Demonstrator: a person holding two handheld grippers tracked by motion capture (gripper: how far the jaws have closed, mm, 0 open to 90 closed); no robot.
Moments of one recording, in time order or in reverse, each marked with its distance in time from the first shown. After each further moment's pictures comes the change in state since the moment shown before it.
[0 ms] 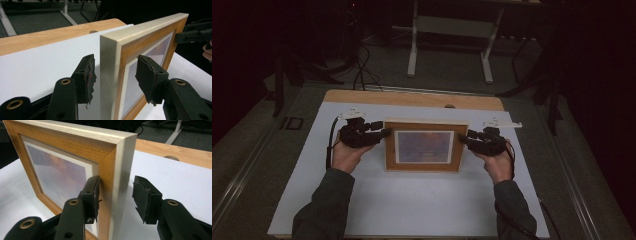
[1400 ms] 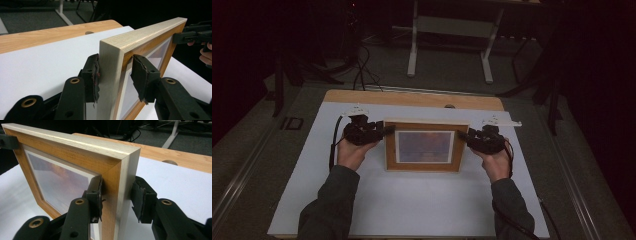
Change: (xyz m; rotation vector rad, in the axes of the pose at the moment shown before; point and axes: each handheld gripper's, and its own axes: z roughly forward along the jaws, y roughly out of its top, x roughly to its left) left arm 0.003 0.005 0.013 -0.001 -0.034 -0.036; right arm 0.006 0.006 0.002 -0.027 -0.017 0.014
